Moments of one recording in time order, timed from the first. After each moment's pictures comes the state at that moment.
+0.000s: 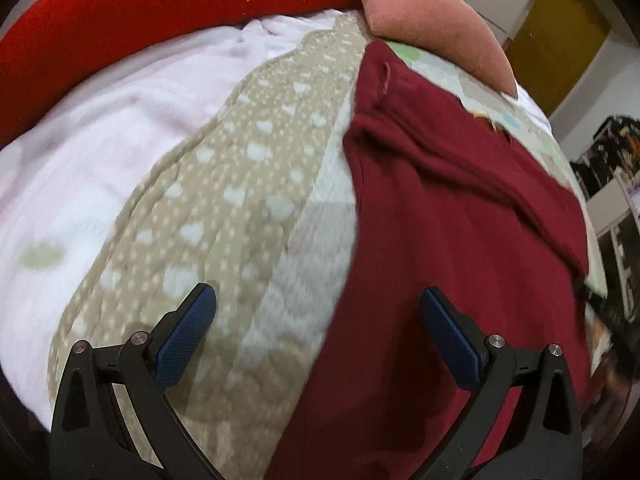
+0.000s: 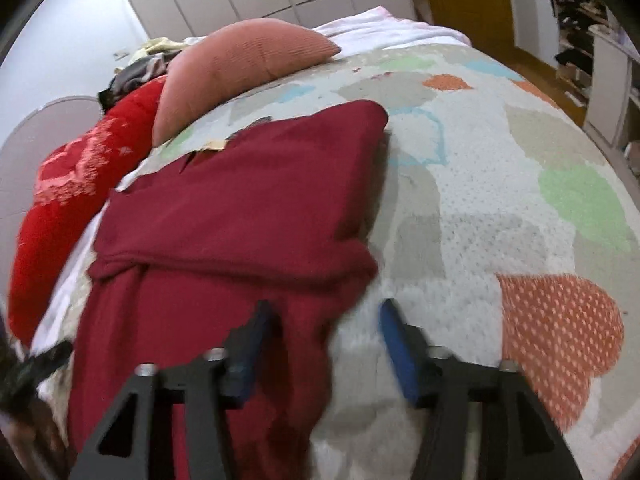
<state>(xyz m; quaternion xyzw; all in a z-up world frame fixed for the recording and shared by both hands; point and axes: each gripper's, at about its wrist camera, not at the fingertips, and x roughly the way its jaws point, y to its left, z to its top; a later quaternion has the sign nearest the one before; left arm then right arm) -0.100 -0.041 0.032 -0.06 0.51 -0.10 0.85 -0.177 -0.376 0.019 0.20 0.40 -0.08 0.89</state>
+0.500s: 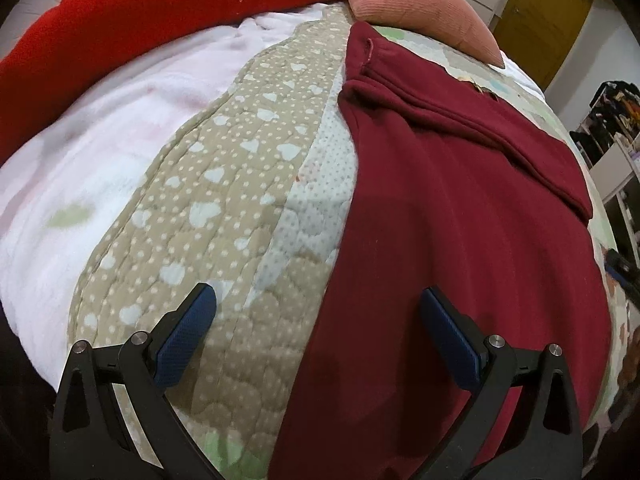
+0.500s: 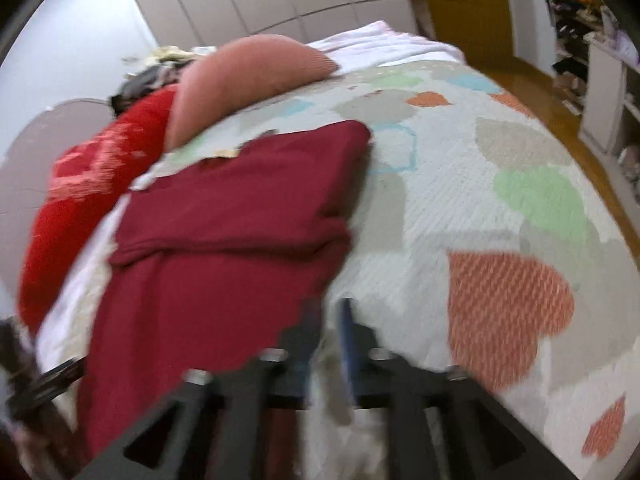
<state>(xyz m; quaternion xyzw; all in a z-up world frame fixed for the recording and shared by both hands) -0.146 -0.032 0.030 -0.03 0.51 -0.10 0.86 -0.239 -0.383 0.041 0.22 0.39 -0.05 0.89</state>
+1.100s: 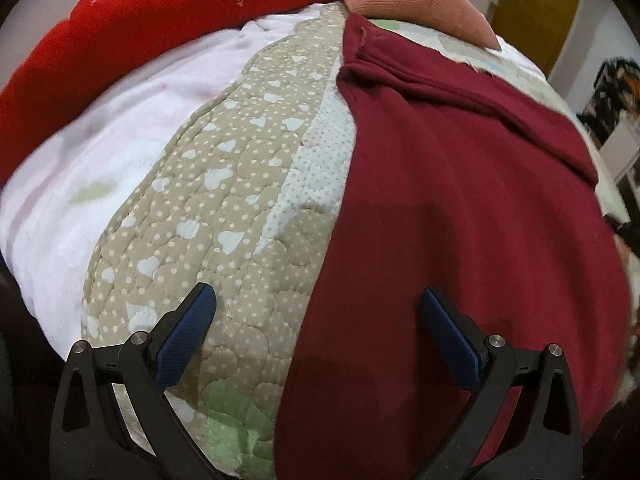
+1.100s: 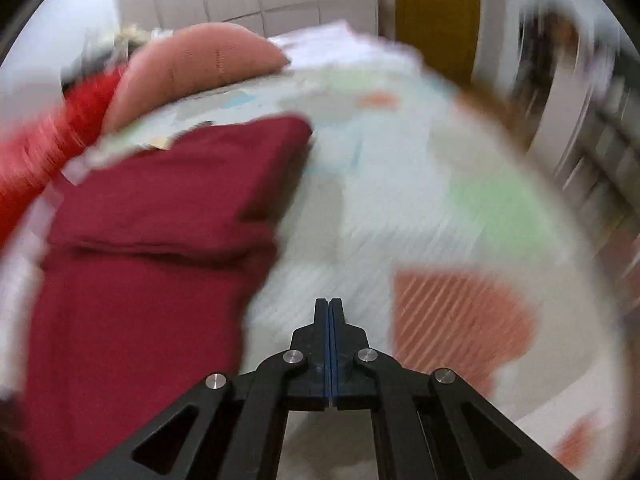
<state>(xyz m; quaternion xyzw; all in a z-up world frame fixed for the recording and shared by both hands) -0.178 -0.040 0.027 0.02 0.50 -0.09 0.86 -0.220 -0.396 0.020 0.21 0.41 -0.12 0.88</state>
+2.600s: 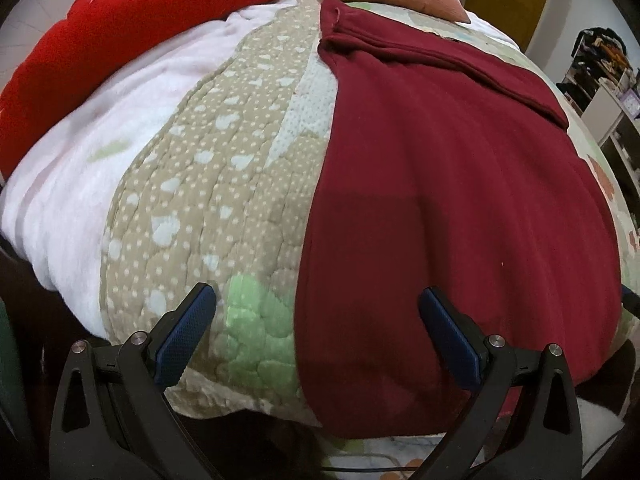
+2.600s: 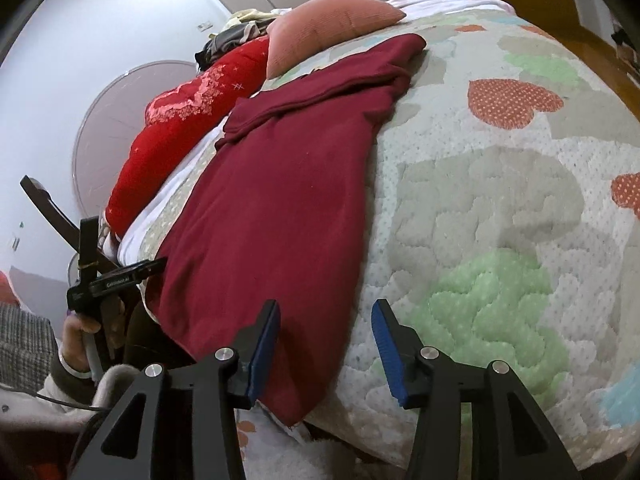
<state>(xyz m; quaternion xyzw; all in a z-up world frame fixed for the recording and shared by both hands) -0.226 -0.021 0.027 0.05 0.51 -0.13 0.85 -0.388 -0.322 0.007 0.24 0.41 0.11 0.87</state>
